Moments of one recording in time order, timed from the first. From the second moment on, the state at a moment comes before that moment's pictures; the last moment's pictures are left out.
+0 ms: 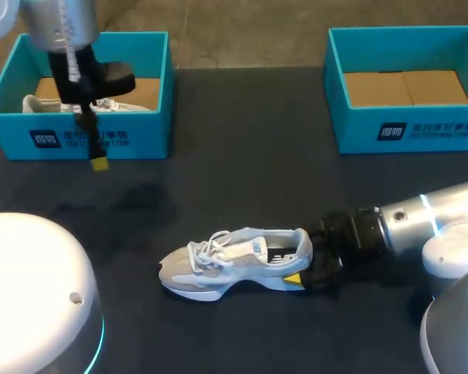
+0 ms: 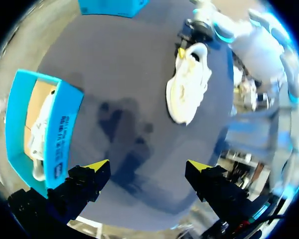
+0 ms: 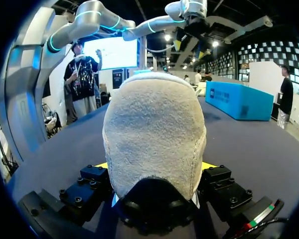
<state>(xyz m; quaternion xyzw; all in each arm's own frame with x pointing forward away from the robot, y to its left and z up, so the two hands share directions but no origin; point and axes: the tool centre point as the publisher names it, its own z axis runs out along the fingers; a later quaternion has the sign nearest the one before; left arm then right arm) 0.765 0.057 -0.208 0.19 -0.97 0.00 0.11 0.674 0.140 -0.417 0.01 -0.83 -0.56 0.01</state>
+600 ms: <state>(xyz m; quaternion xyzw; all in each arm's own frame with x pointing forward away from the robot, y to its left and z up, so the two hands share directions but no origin) 0.715 -0.023 -0.220 0.47 -0.87 -0.03 0.13 0.674 0.140 -0.417 0.01 -0.83 -0.56 0.01</state>
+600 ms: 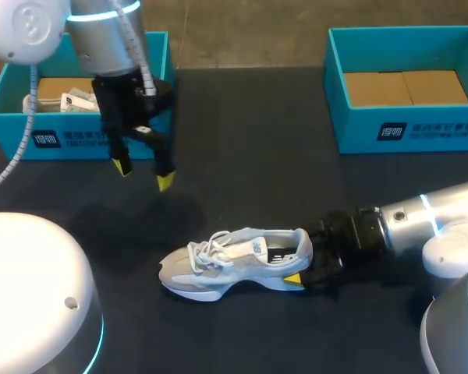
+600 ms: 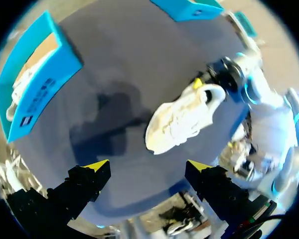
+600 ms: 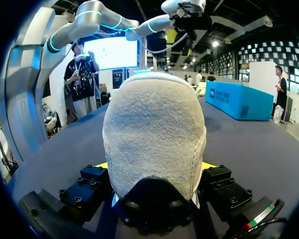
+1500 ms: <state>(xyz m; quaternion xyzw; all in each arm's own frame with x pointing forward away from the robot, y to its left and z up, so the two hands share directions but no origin) 0.659 -0.105 -0.246 0.70 -0.70 -0.07 0.10 0.674 0.140 -0.417 0.01 -0.83 -0.56 0.01</state>
